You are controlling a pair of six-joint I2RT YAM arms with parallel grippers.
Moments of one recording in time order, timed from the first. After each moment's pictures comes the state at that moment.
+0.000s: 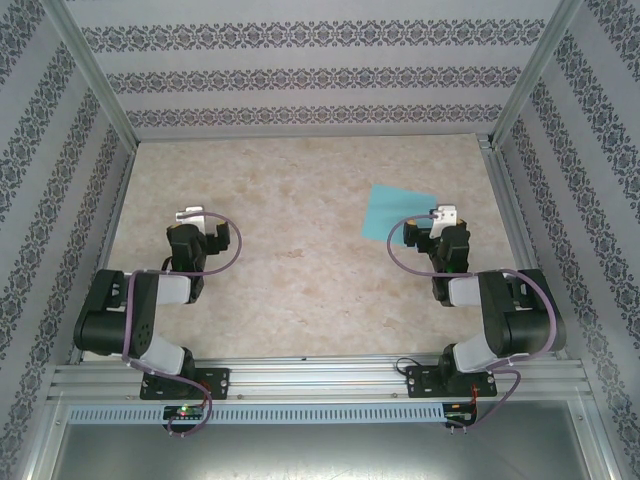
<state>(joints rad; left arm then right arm) -0.02 1.48 0.39 0.71 -0.19 -0.05 0.03 1.50 0.32 0.85 0.04 0.00</state>
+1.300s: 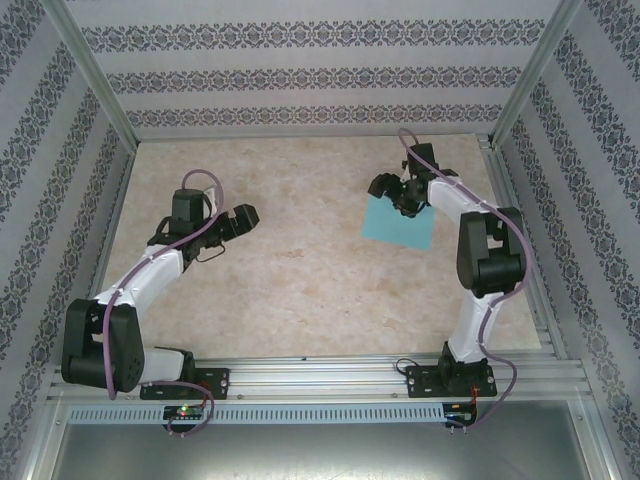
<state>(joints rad) -0.09 1.33 0.79 -0.18 0.39 -0.55 0.11 1.97 1.42 -0.50 -0.33 0.60</state>
